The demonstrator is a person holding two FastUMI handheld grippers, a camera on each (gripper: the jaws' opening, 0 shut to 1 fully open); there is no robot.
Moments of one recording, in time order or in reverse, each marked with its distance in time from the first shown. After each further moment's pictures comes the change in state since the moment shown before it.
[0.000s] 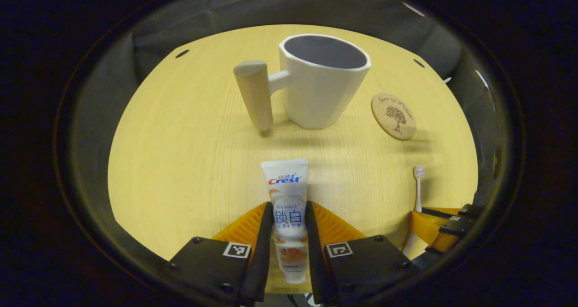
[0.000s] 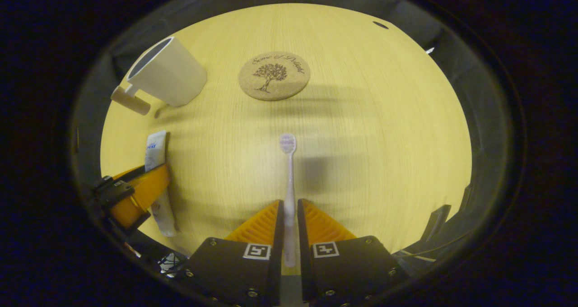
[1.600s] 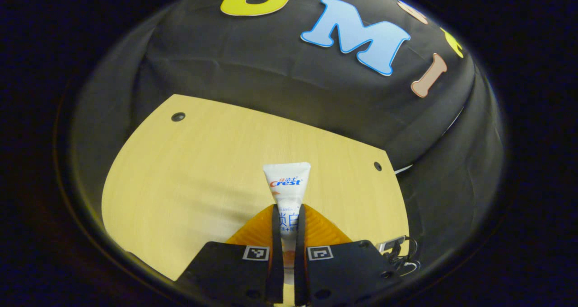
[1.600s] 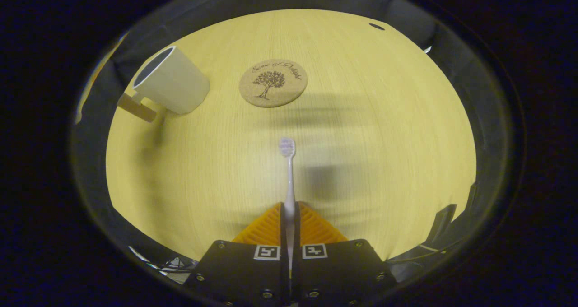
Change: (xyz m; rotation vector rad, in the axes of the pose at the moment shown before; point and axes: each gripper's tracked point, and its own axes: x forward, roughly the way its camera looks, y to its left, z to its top) left arm -0.151 -0.005 0.250 -0.169 -0.419 -0.268; right arm -0.007 0.002 -0.007 0.002 -0.034 0.044
